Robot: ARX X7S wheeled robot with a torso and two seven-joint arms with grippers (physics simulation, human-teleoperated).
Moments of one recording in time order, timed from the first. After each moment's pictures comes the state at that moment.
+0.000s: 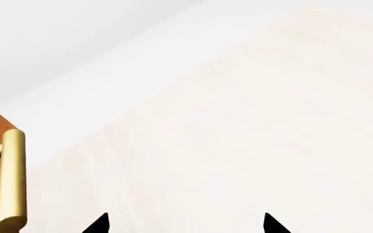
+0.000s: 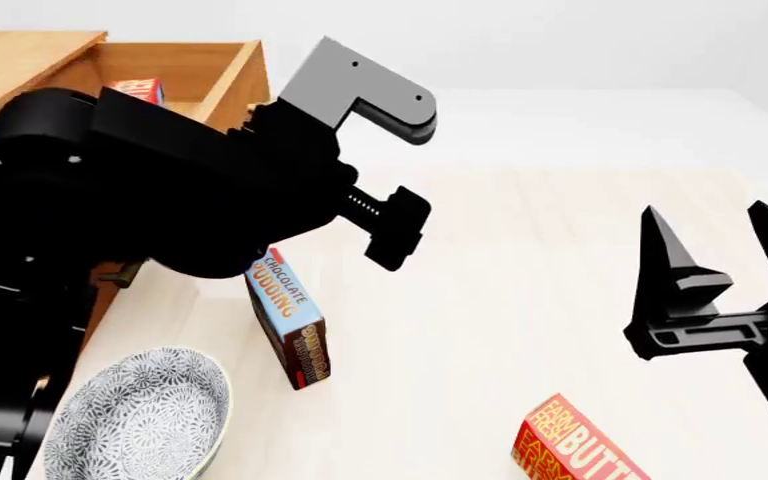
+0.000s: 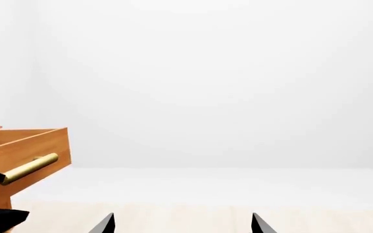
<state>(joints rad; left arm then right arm) -1.44 -0.31 0.65 -0.02 -1.48 -1.39 -0.70 0.71 0.01 0.25 -1.04 -1.06 1.52 -1.41</state>
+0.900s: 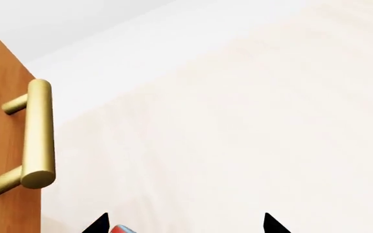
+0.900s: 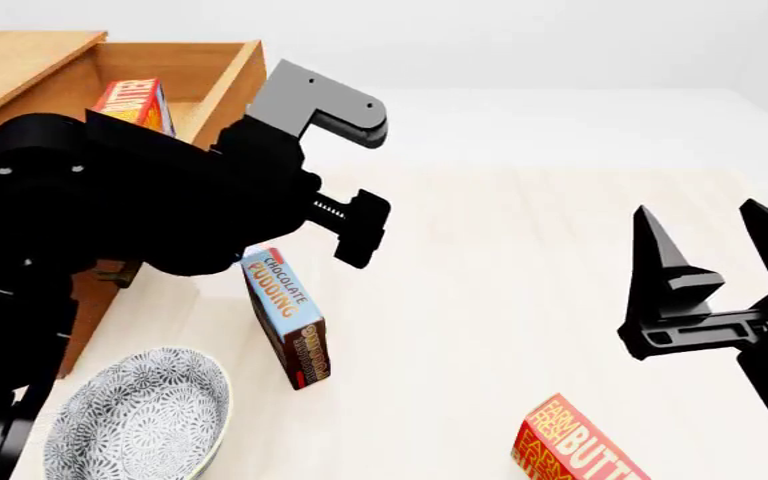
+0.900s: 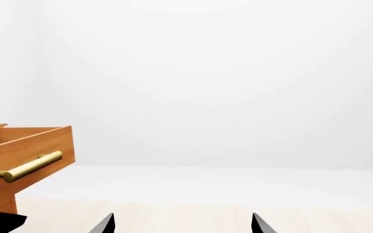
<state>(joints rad) -1.41 -0.38 0.68 -0.10 -1.45 -1.33 -0.68 0.71 0.01 0.24 -1.04 -1.05 1.52 -1.40</state>
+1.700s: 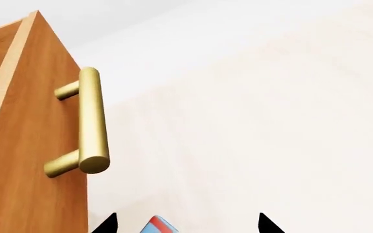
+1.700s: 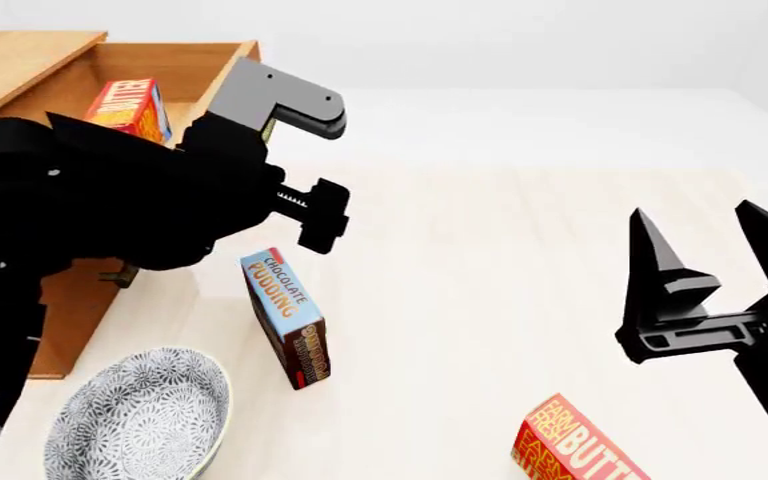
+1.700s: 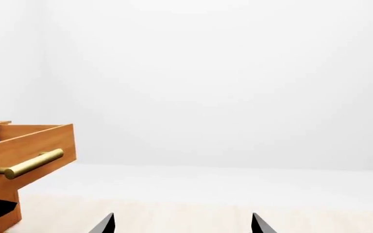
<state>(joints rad) -1.40 -0.44 0.70 -0.12 -1.40 -1.29 -0.66 0.70 0.00 0.24 -1.04 -1.03 1.51 -1.40</state>
